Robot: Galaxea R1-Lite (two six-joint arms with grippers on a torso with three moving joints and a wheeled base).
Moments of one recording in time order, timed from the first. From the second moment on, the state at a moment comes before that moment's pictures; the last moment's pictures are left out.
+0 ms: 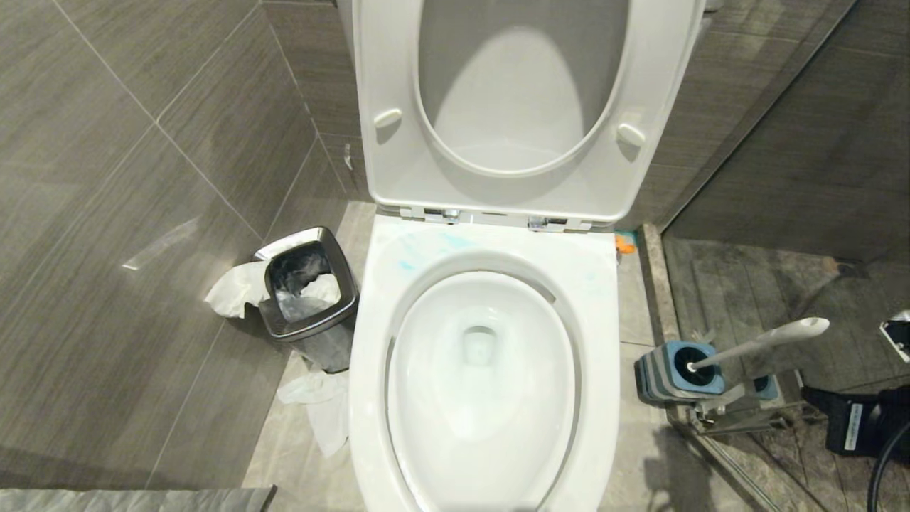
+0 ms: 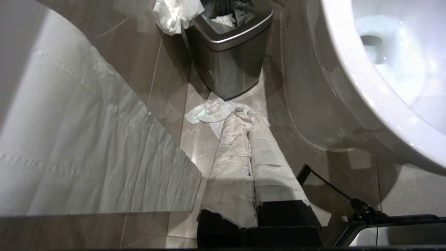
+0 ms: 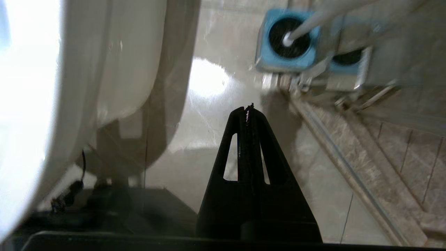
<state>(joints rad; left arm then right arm) 0.00 0.00 0.00 0.01 -0.02 0.04 -0.05 1.25 -0.35 -0.38 0.04 0.04</state>
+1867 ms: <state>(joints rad) 0.00 0.00 0.00 0.01 -0.02 0.04 -0.04 1.99 -0.46 -1.48 0.11 -0.12</state>
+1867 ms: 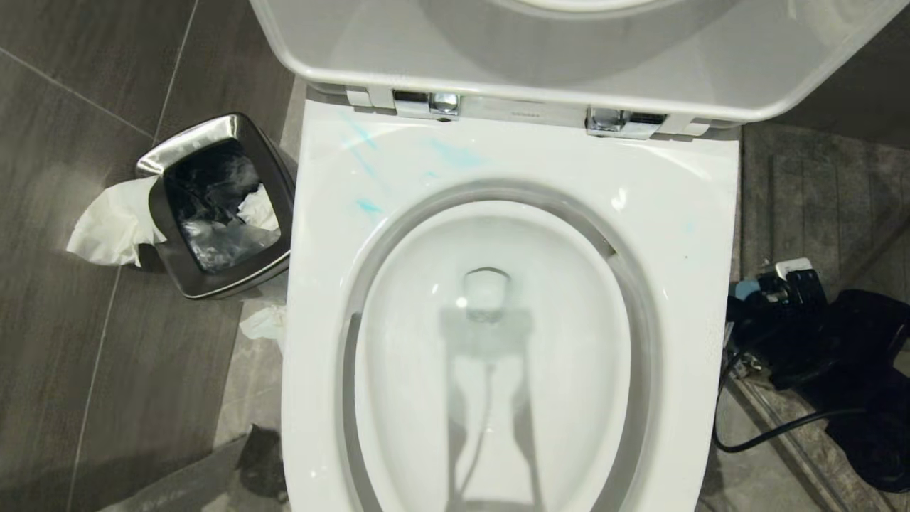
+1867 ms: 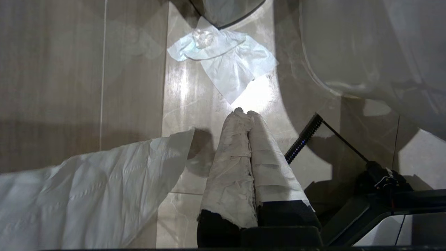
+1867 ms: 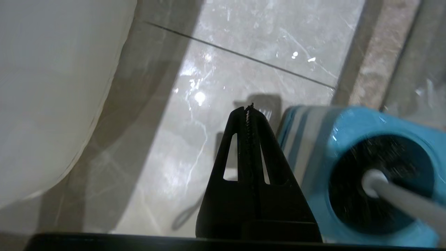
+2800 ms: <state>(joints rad) 0.00 0.00 0.00 0.01 -0.02 0.01 0.00 1.96 -0.57 -1.50 0.12 -0.12</state>
